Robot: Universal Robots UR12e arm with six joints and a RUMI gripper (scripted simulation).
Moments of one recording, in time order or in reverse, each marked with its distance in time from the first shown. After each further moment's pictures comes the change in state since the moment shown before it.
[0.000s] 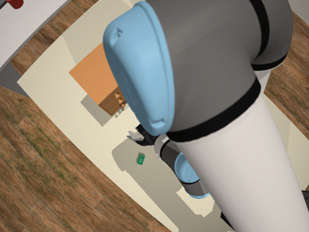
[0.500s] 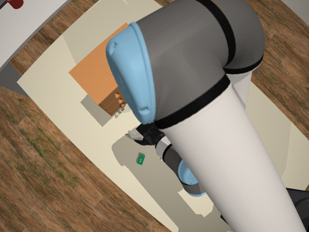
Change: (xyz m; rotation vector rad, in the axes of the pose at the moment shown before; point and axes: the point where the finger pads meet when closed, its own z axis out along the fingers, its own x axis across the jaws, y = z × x) arm 0.000 0.001 0.018 -0.121 0.000 0.000
